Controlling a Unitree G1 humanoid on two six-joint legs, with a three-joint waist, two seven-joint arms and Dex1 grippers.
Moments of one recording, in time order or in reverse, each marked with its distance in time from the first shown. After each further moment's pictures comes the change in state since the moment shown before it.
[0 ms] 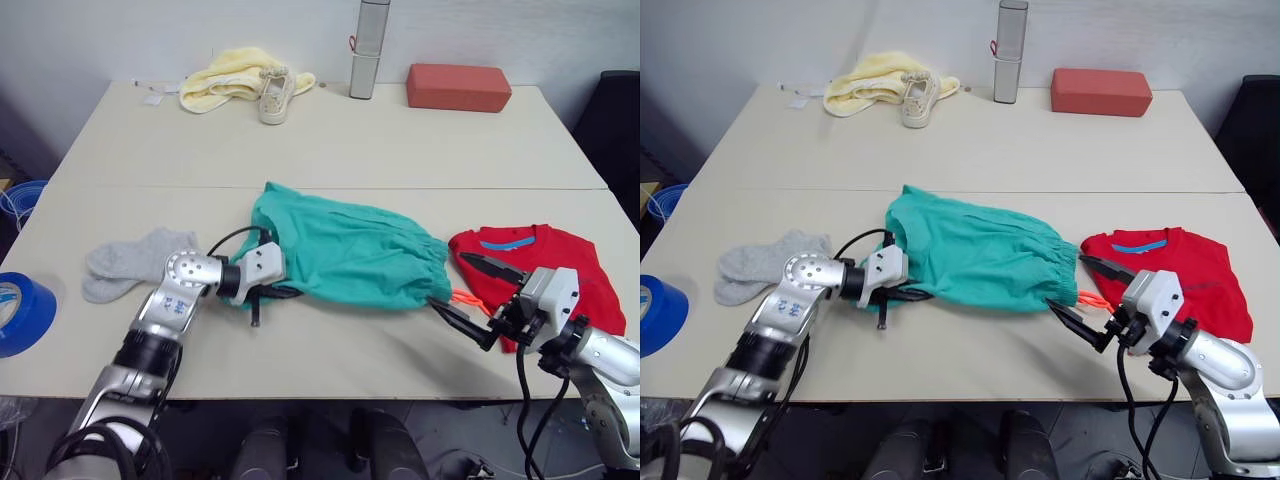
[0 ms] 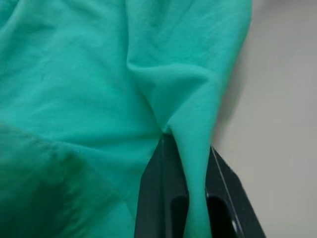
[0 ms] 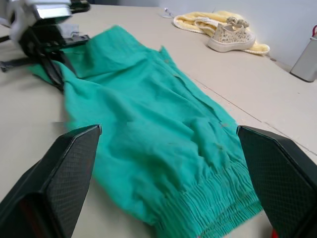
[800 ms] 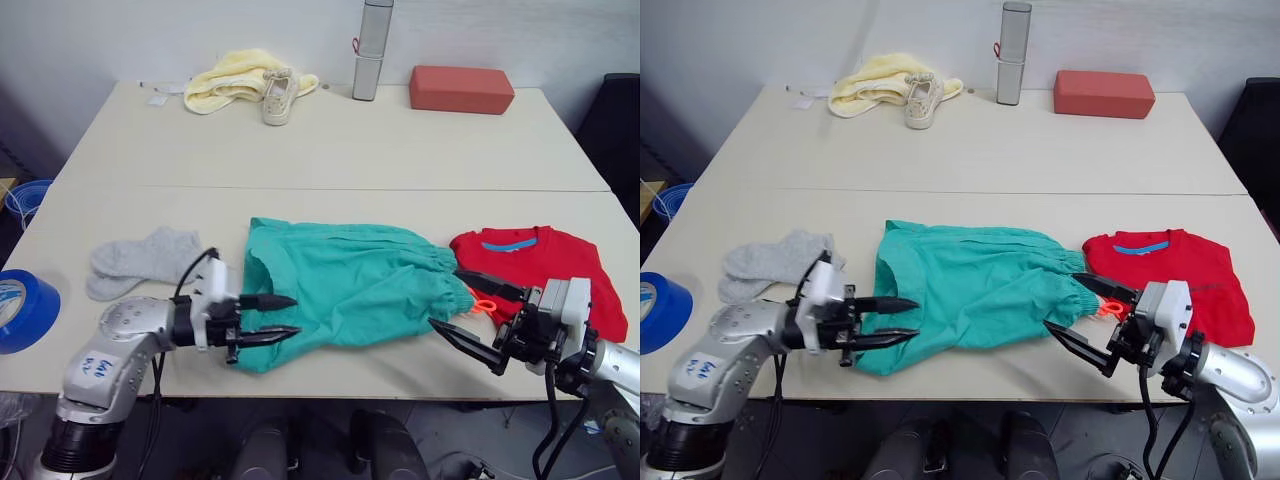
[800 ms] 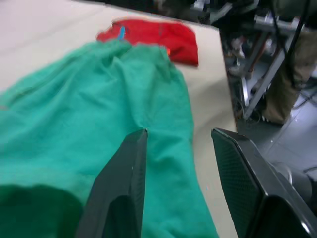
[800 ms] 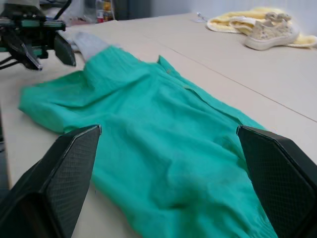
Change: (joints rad) left arm 0.288 0.053 0.319 -0.397 -0.513 0.221 0.012; right arm 0.036 -0.045 -0.038 -0.112 0.191 0.154 0.075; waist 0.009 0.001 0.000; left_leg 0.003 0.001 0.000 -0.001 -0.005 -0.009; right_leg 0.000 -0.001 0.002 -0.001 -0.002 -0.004
